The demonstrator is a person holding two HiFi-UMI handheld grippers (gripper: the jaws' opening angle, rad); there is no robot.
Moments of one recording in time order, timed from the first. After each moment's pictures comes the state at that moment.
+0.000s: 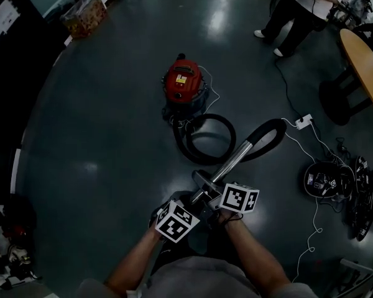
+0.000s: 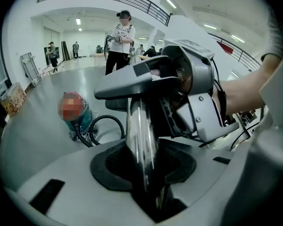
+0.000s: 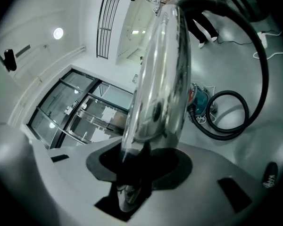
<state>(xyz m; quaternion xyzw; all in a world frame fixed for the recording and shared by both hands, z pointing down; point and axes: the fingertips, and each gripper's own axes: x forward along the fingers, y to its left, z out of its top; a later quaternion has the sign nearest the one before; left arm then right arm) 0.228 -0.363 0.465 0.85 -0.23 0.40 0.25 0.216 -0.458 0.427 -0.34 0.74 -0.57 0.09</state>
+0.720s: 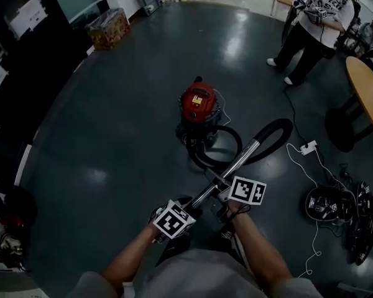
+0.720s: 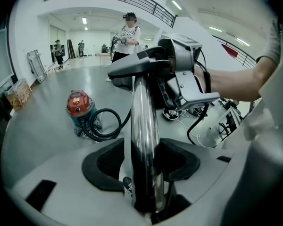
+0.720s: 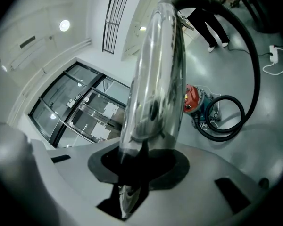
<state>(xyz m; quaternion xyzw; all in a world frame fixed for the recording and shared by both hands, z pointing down) 0.193 -0.357 0.440 0.85 -0.25 0.39 0.25 0.214 -0.483 0.387 -0.33 0.77 -0.54 0.05</state>
